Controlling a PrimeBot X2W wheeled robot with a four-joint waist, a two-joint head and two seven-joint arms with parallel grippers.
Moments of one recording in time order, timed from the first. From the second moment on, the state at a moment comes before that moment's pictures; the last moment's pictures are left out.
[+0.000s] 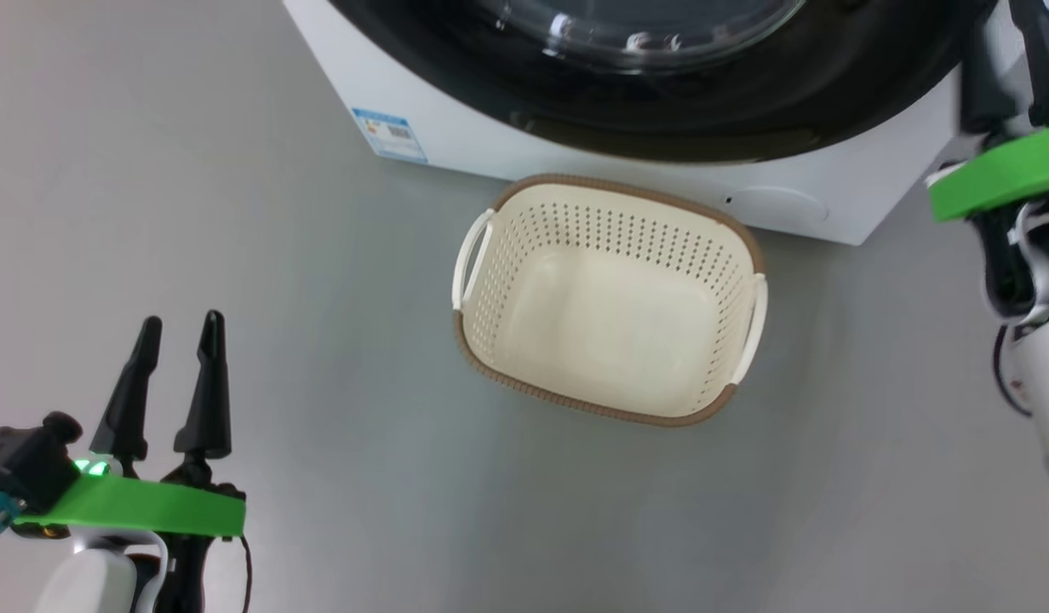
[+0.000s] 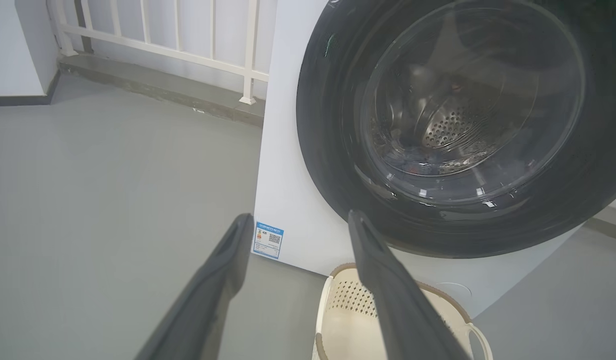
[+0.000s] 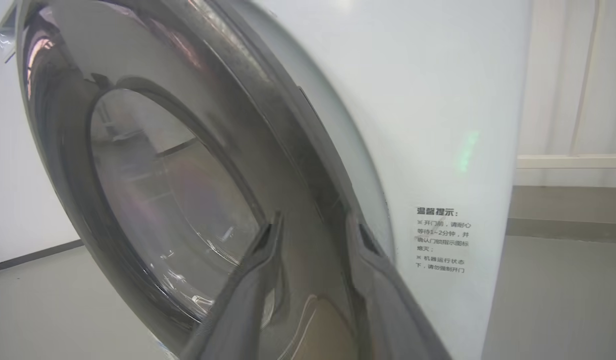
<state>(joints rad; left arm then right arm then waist) -0.29 0.30 -0.19 0.25 -0.69 -0.13 -0.25 -0.82 -0.32 0.17 0.56 0.48 0.13 -0.25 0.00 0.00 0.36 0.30</state>
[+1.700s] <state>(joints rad) -0.13 0.31 -0.22 0.22 -0.69 -0.08 -0.25 -0.25 -0.28 0.20 0.29 0.60 0.13 -0.25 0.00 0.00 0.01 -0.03</state>
